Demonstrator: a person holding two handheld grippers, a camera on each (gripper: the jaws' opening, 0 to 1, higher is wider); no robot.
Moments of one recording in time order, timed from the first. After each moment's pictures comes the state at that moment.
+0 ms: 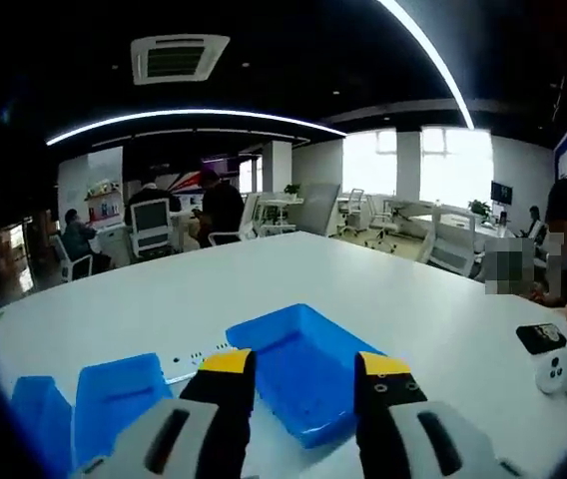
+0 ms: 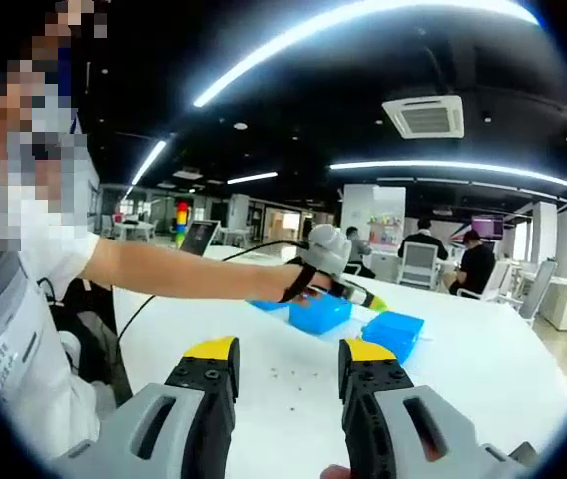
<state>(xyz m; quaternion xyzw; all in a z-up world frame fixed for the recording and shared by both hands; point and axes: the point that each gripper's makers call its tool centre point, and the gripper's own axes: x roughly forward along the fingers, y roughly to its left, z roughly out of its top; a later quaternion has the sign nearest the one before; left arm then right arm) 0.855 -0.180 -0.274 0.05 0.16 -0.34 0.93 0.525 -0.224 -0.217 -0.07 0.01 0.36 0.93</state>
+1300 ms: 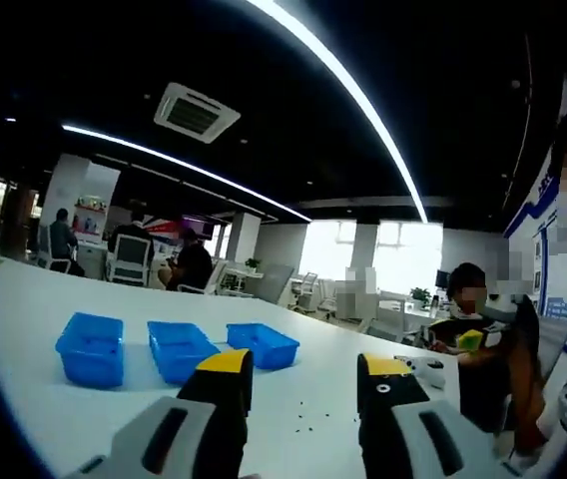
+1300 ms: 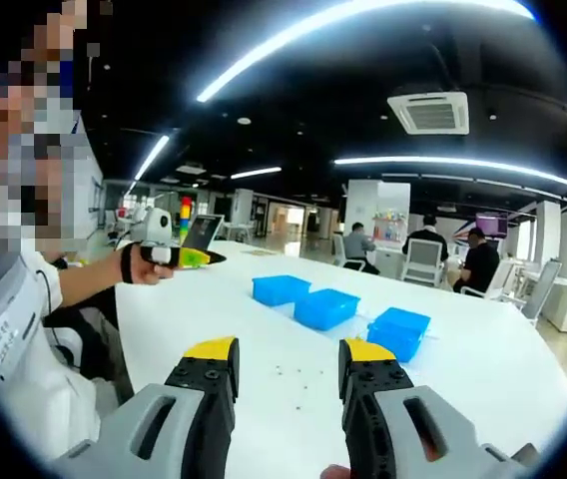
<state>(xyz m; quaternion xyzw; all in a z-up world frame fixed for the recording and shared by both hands) 0.602 0.024 -0.228 -0.09 0.02 -0.42 0.90 0.529 -0.215 -0.223 -0.08 0.02 0.37 0.93</state>
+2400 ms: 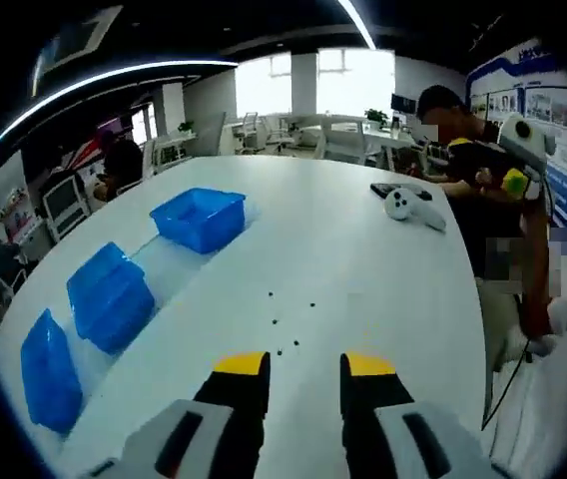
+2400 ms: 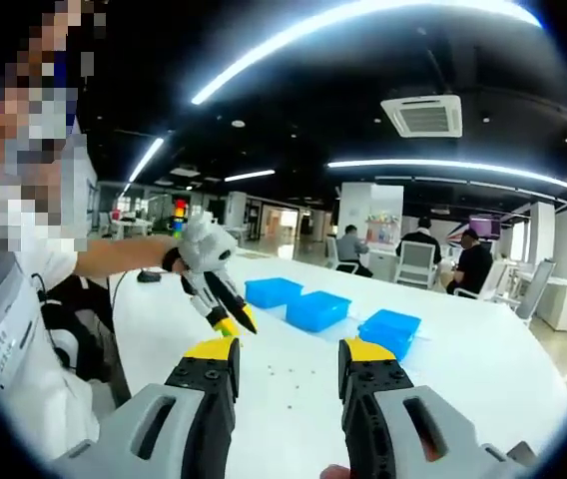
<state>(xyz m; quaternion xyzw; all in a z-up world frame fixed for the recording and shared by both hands) 0.633 -0.083 -0.345 0.21 0.34 -0.53 0.75 0.526 -0.226 -0.219 -0.08 0.01 0.35 0.93</state>
